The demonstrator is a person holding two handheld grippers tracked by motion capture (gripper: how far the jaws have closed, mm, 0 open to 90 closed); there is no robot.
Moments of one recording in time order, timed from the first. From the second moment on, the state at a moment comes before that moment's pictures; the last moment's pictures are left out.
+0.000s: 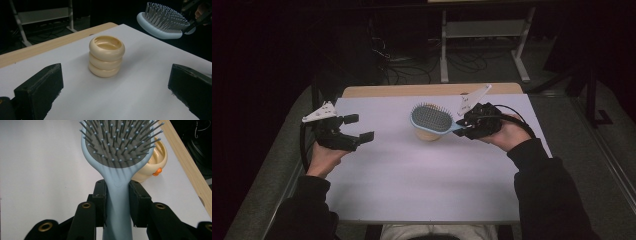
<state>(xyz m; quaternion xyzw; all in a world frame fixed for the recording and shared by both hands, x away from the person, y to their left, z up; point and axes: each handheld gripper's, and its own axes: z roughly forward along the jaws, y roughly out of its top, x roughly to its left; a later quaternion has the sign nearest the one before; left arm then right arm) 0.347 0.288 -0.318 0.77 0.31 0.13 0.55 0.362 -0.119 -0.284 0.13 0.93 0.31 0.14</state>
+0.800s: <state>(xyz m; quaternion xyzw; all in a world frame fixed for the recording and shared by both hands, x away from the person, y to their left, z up) 0.370 0.215 -0.301 0.79 0.28 0.09 0.54 0.362 -0.103 -0.283 0.12 0.93 0.32 0.15</state>
